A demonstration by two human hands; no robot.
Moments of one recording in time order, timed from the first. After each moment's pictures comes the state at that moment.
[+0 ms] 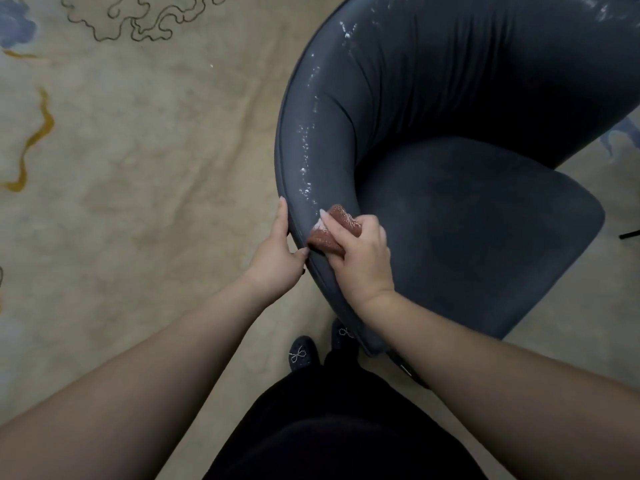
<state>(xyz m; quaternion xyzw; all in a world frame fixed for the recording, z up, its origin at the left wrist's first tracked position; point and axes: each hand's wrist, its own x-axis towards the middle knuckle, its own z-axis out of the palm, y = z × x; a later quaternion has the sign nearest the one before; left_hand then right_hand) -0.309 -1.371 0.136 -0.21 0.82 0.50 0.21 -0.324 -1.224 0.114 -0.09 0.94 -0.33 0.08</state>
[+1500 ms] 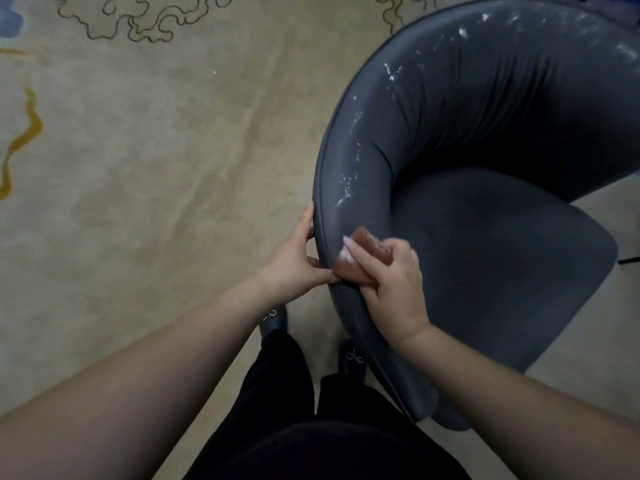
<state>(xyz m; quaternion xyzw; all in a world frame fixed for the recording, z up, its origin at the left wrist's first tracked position) -0.384 -1.436 0.131 -0.12 0.74 0.60 0.26 -0.374 -1.254 0.109 -0.14 0.94 -0.32 0.03</state>
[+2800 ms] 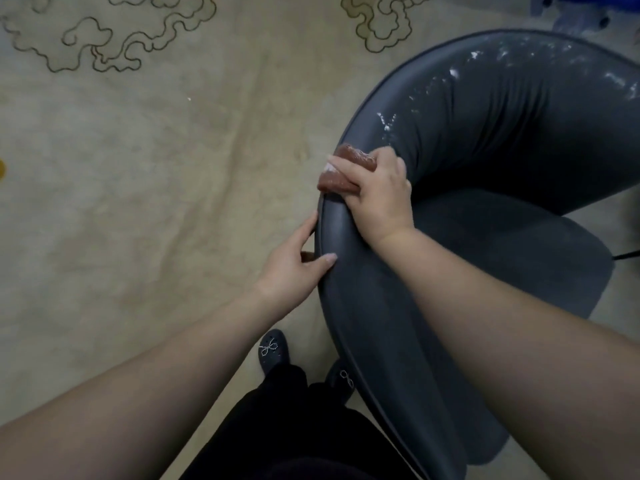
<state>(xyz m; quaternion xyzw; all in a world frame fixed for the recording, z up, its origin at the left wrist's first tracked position) -0.477 -1.460 0.127 -0.12 0.80 0.56 0.20 -0.574 -1.321 0.134 -0.09 0.97 -0.24 0.00</state>
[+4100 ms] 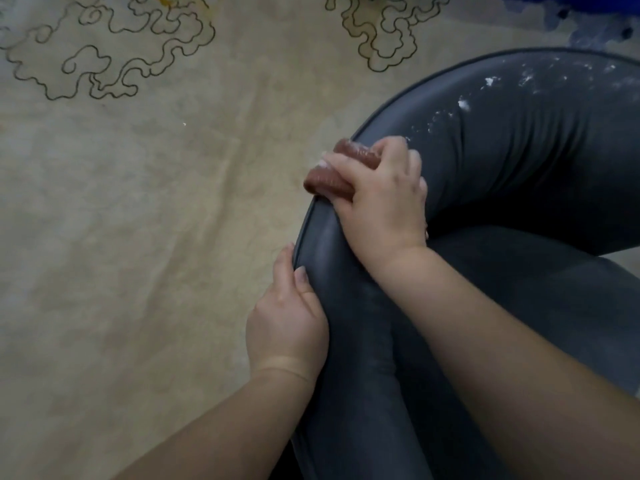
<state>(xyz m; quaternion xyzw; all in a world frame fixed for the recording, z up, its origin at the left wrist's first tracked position) -0.528 -1.403 0.108 -0.25 0.90 0.35 -0.02 -0.650 -1.315 0.129 -0.08 0.97 -0.22 -0.07</state>
